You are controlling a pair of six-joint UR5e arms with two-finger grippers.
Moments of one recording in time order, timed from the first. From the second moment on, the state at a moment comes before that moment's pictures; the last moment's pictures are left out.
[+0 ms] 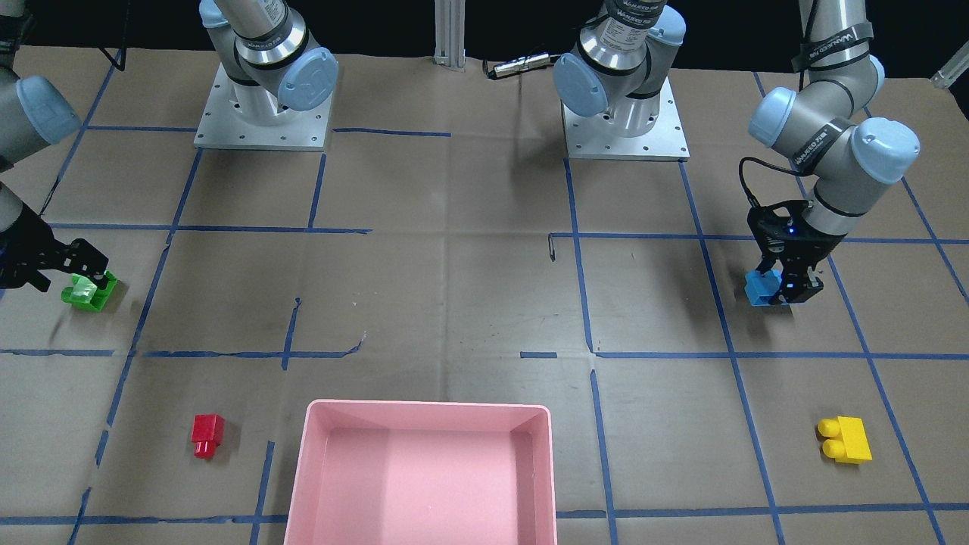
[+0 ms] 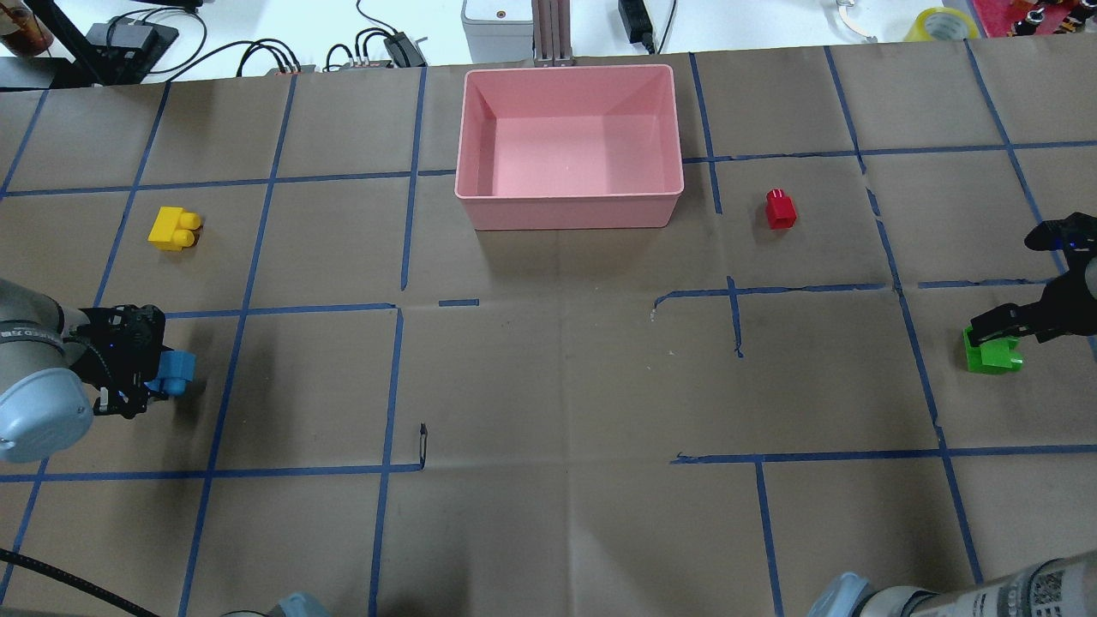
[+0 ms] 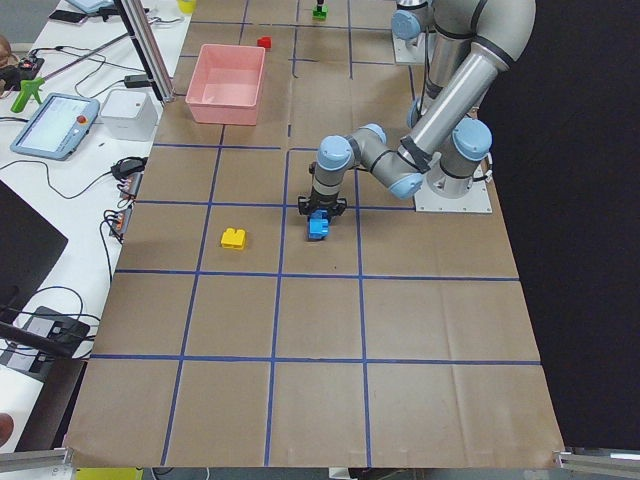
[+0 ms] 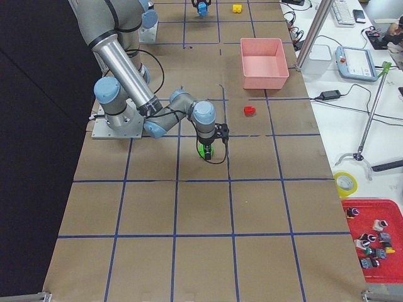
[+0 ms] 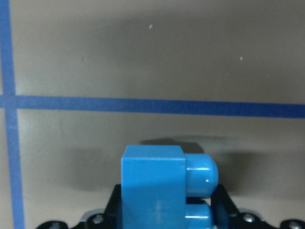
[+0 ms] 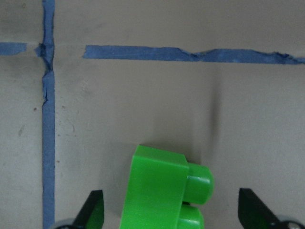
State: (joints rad) left arm -0.88 -1.71 -2.22 -0.67 1.52 2.20; right arm 0.82 -1.32 2.13 -2.41 -1.49 -0.79
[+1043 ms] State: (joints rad) left arm -1.07 -1.72 -1.55 -1.44 1.46 1.55; right arm 0.82 -1.29 2.14 -2.44 -1.50 -0.88
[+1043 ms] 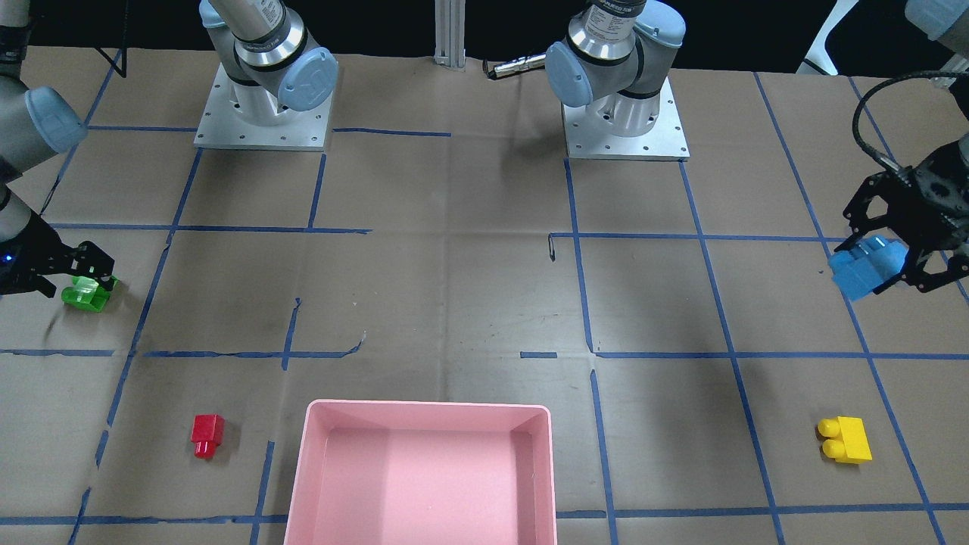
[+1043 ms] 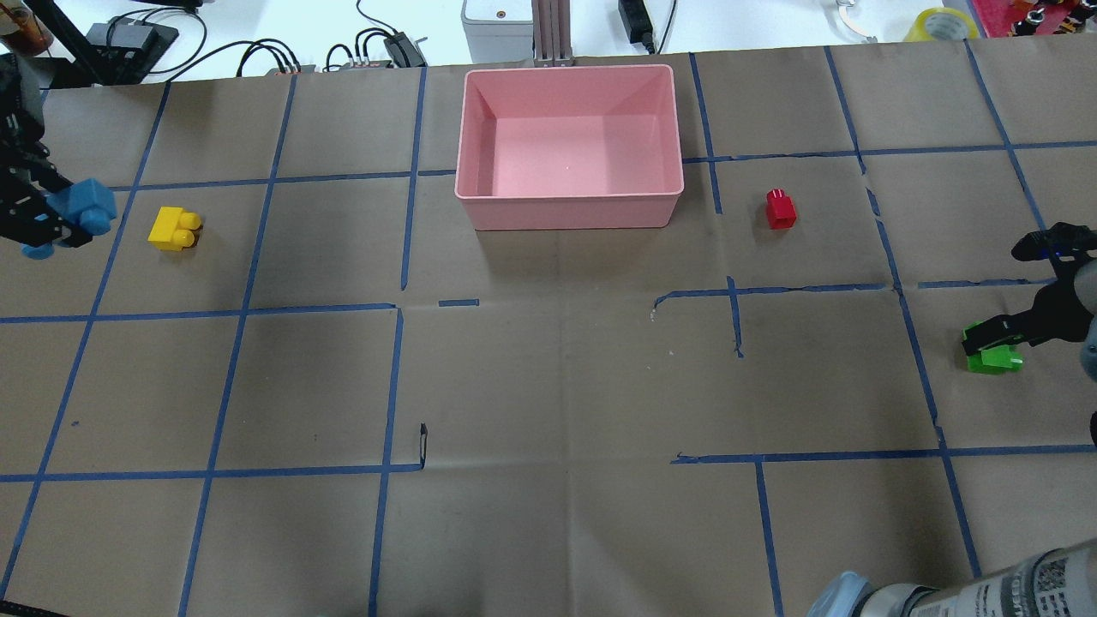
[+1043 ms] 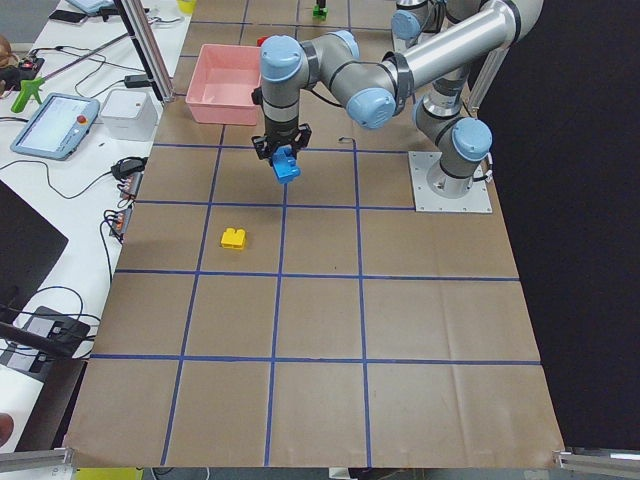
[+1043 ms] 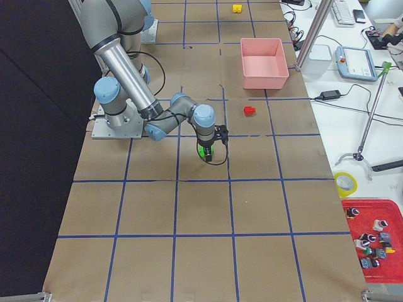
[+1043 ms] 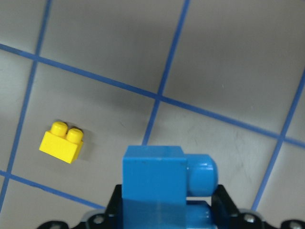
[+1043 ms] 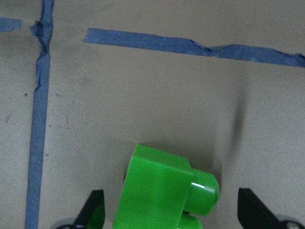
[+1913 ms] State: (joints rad) left arm -1.51 -2.13 -1.02 -1.47 1.40 0.31; right arm 0.83 -1.35 2.05 -2.32 -1.58 -0.93
